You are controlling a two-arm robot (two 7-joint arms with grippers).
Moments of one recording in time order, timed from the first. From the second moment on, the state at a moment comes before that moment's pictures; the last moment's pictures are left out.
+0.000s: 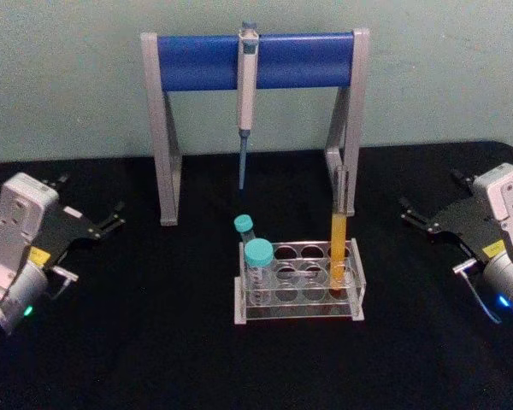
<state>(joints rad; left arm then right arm) -0.20 0.60 0.45 -1.41 -0.25 -0.12 0.03 0.20 0.60 -0.45 -1.41 0.25 -0.12 -0.03</state>
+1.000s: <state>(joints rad) -0.20 0.60 0.45 -1.41 -0.25 -0.12 0.03 0.20 0.60 -0.45 -1.41 0.25 -0.12 -0.03</state>
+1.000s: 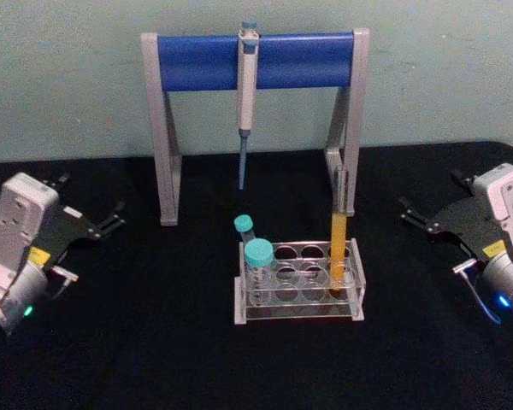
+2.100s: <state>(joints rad) -0.20 0.60 0.45 -1.41 -0.25 -0.12 0.03 0.13 0.59 -0.40 -1.52 0.35 -0.10 0.07</state>
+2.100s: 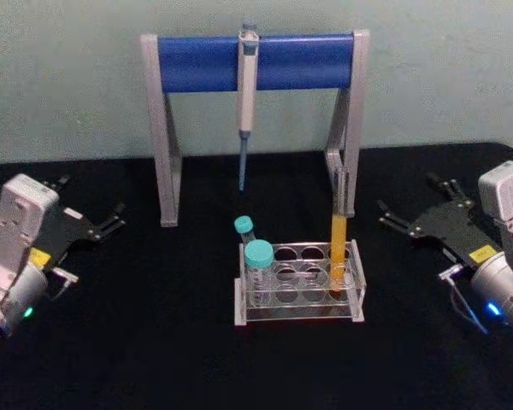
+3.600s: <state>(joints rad) -0.20 0.60 0.45 -1.41 -0.25 -0.12 0.03 0.19 0.46 -0.38 -1.50 0.49 0.12 0.36</state>
